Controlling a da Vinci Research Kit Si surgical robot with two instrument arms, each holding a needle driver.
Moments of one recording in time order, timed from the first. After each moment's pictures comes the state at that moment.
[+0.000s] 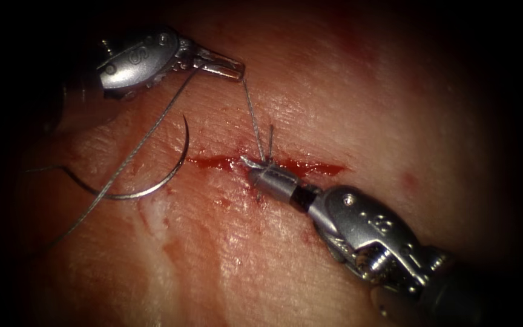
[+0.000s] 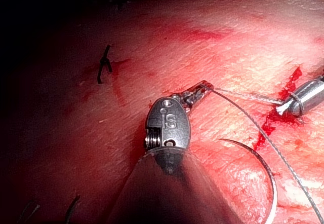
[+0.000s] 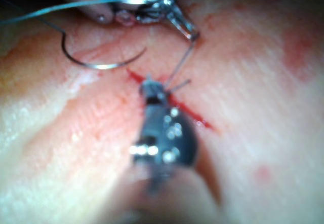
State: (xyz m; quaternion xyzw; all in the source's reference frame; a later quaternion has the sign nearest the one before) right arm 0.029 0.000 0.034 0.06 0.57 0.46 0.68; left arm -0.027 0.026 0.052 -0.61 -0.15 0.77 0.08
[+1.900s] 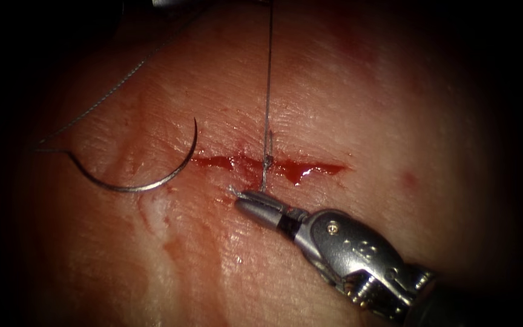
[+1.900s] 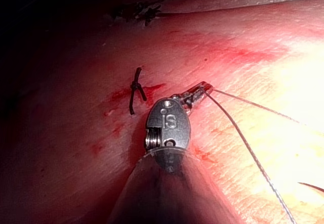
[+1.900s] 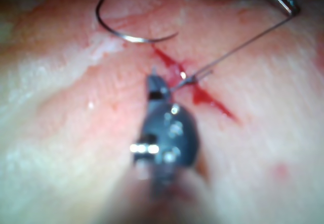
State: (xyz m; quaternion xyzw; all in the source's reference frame) right arm 0.031 -0.004 0.035 0.09 0.58 0.31 0.75; left arm -0.027 0.036 0.058 -0.58 -0.08 0.80 0.12
